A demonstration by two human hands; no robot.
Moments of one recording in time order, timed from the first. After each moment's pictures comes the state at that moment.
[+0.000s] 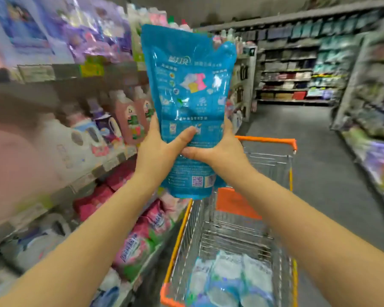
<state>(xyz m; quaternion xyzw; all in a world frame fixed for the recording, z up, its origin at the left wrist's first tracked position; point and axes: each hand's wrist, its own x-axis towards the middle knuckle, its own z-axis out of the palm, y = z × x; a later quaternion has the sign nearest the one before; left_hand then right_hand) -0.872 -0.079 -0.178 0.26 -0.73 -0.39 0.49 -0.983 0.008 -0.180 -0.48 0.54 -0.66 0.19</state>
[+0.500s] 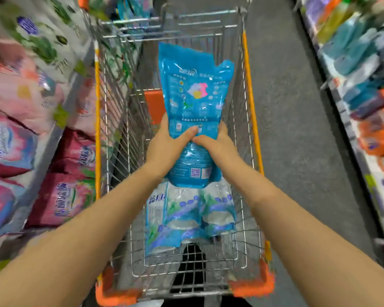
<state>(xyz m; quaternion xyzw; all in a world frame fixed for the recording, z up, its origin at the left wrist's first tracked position) -1.106 -0.122 -0.470 0.33 -0.78 -0.52 0.11 -1.168 -0.013 -0.465 -0.06 0.70 -0.64 0.32</state>
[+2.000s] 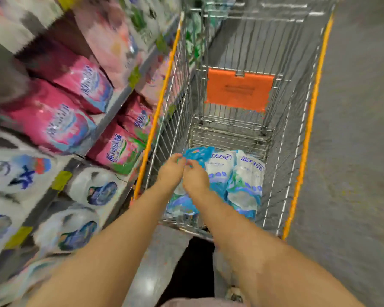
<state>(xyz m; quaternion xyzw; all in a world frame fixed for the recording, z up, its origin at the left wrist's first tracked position) -0.962 -0.098 -0.570 0.58 -0.66 -0.47 0.03 -1.005 -0.031 -0.542 -0.16 0.79 -0.38 0.45</state>
